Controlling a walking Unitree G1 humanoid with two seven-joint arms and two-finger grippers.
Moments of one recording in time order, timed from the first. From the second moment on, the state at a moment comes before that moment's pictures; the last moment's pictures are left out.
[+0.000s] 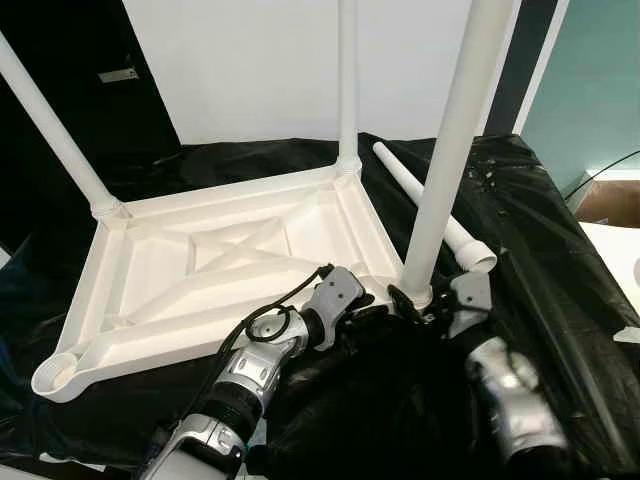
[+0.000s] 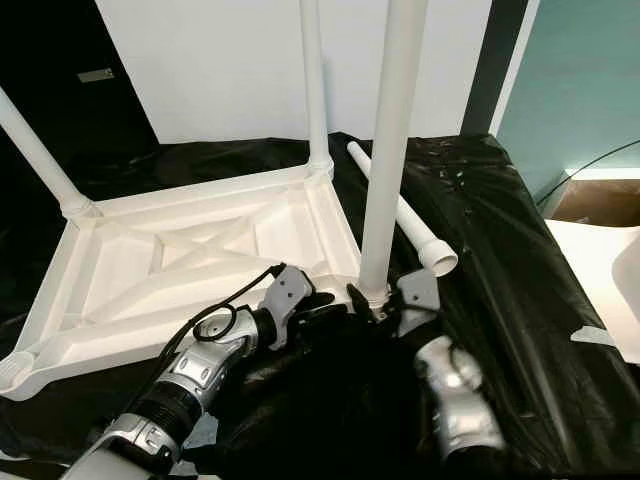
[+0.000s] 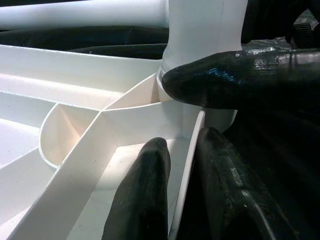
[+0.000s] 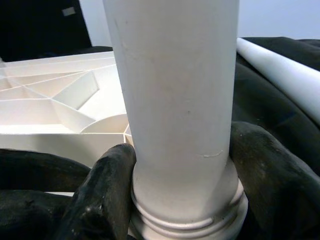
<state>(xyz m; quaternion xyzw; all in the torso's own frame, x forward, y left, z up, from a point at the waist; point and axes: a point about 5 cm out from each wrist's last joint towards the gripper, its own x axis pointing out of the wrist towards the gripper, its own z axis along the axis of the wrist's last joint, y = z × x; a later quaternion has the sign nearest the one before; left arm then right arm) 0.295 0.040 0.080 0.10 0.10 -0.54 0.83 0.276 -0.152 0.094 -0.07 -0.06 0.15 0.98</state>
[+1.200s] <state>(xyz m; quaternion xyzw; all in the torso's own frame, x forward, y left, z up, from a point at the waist) 0.293 0.039 0.078 0.09 0.09 -0.54 0.83 0.310 -0.157 0.117 -0.12 0.00 0.36 0.92</state>
